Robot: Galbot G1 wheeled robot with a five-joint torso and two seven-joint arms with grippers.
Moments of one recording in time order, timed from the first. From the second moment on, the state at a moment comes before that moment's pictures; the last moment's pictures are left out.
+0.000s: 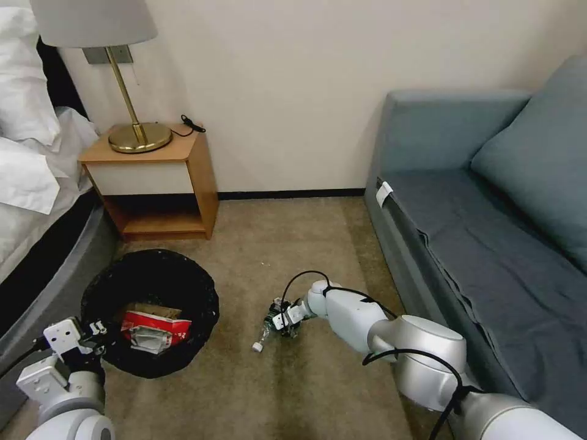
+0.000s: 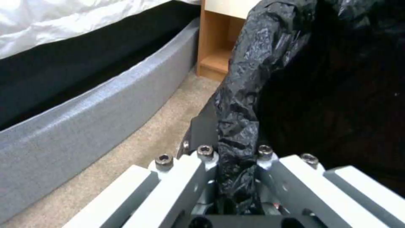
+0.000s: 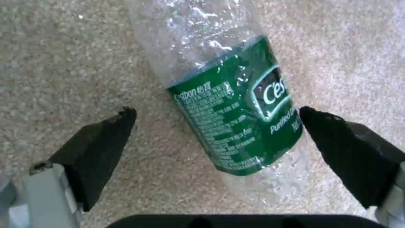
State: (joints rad) left arm 1.62 -1.61 -0.92 -2.29 -0.29 0.45 -0.21; right arm -0.24 1.61 -0.84 0.30 -0.42 0.38 -0.47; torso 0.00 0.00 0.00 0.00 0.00
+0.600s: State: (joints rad) left arm 1.61 -1.61 -0.92 -2.29 -0.29 0.45 -0.21; right arm -0.24 1.61 -0.86 0.29 -0.39 0.38 -0.47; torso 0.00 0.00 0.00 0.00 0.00
